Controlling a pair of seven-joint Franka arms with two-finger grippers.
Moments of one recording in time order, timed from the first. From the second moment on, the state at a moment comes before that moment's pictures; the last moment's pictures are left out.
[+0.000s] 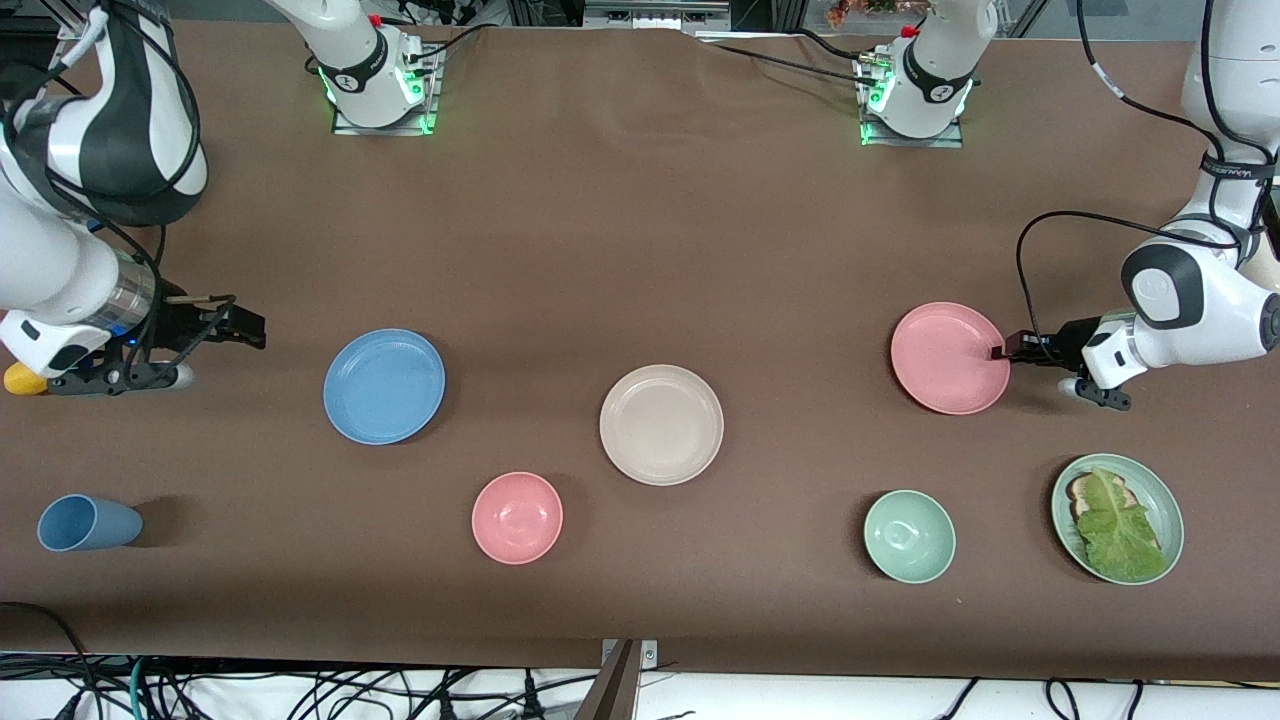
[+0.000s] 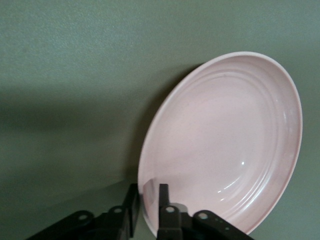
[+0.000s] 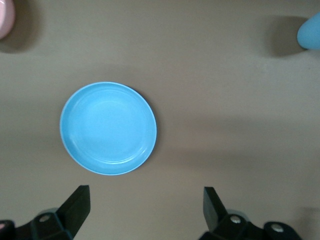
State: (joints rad) left arm 0.36 0.53 -0.05 -1.99 -0.39 2.16 0.72; right arm 0.13 0.23 -0.13 -1.74 0.01 1.91 -0.08
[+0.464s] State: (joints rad) left arm 0.35 0.53 -0.05 -1.97 -0.39 2.17 0.72; right arm 0.13 0.29 -0.12 -2.03 0.01 2.33 -0.08
